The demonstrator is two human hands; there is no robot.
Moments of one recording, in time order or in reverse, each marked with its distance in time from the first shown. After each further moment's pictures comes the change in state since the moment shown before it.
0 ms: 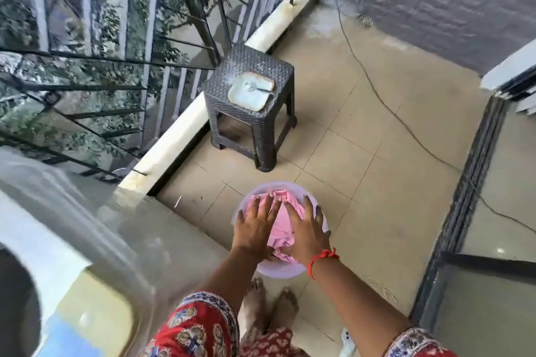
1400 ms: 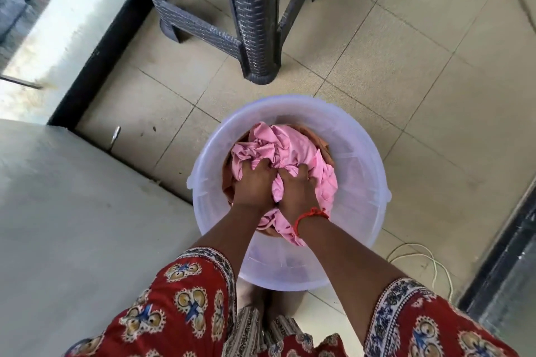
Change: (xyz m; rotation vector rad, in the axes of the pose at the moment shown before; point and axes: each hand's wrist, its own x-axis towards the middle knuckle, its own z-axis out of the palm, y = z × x) left_hand 0.247 -0.024 0.320 -0.246 -0.017 0.020; right_hand 0.241 0.078 0.301 0.172 -0.135 0.131
